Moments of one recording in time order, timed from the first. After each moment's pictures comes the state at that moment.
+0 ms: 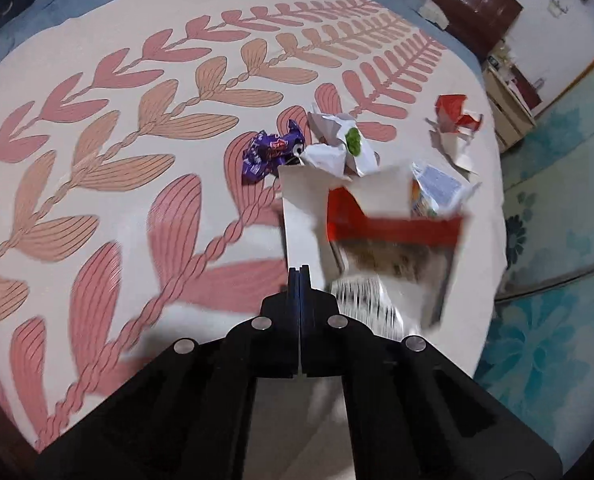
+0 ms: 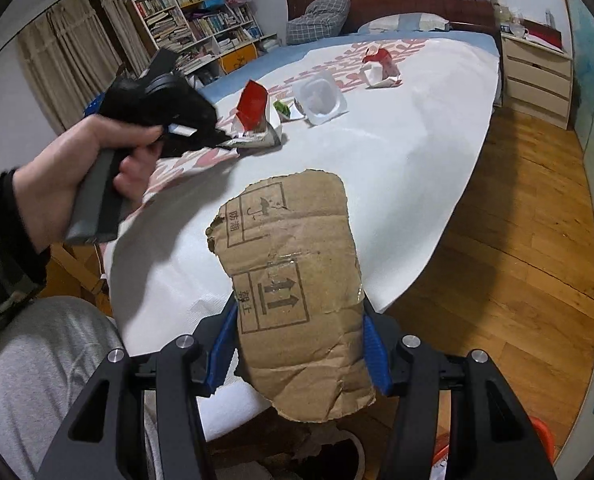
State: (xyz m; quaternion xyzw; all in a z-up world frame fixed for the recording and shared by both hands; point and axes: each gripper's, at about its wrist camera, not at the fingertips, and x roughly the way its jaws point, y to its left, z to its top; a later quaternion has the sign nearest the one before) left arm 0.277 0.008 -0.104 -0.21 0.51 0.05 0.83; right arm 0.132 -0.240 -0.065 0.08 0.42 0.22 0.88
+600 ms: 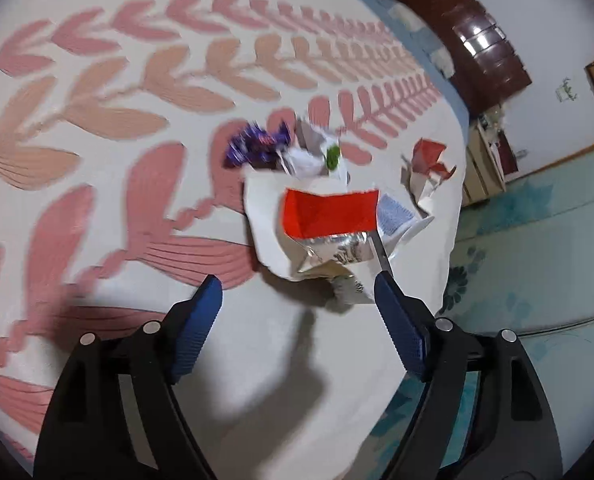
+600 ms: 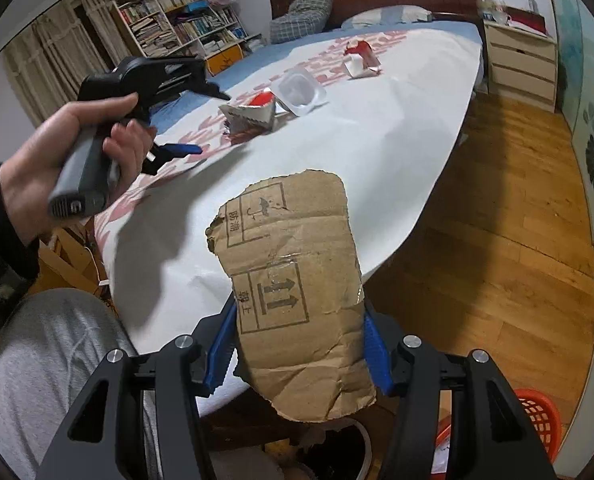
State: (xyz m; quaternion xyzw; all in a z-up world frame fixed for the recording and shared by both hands) left arm 0.284 0.010 -0.111 -0.37 0.48 0.04 0.79; right arm 0.115 -0.247 -0.080 0.10 0.44 0.21 0.87
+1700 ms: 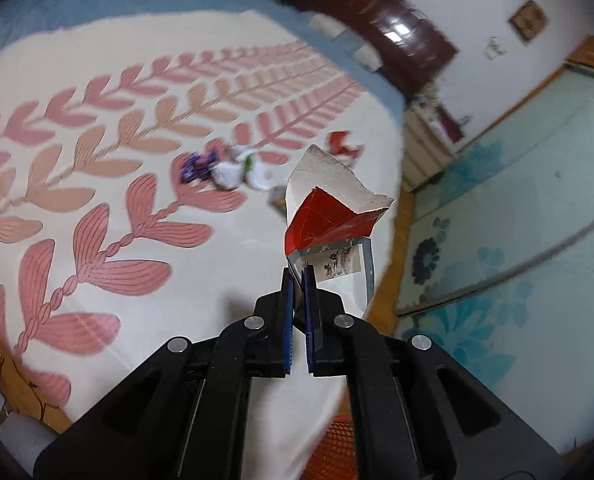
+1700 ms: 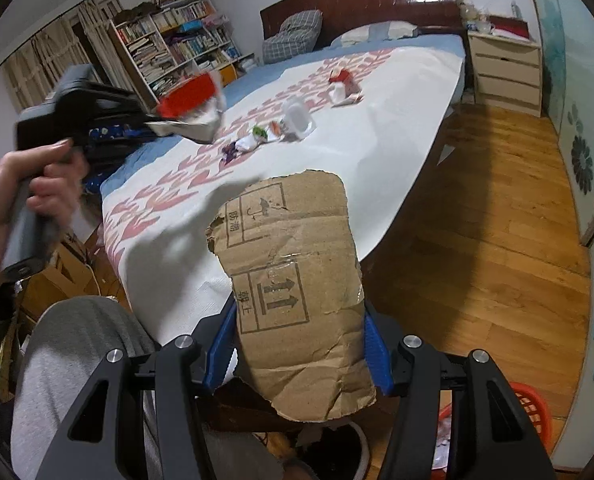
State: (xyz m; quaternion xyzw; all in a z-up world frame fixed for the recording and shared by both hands) left arm 0.194 -0.024 -0.012 -0.29 0.41 -0.05 0.86; right arm 0.080 -0.289 -0.036 0.11 0.40 0.19 0.89
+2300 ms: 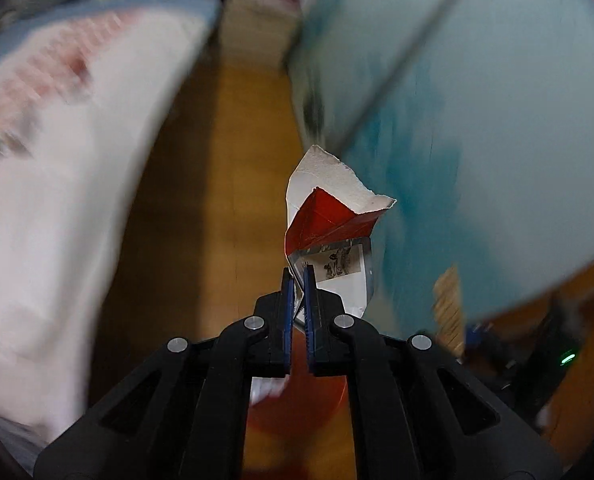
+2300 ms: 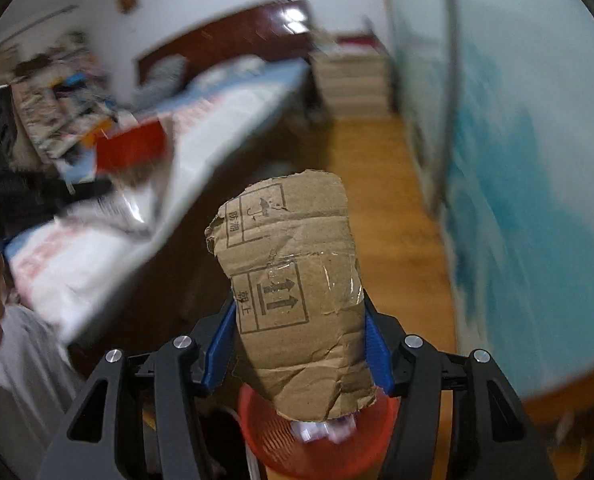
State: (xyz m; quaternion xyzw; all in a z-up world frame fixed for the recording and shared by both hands) left arm 0.121 -0.340 -0.062 -0.03 0.51 -0.28 0.81; right arm -0.046 -0.511 -0.065 0.15 0.42 -0.06 0.89
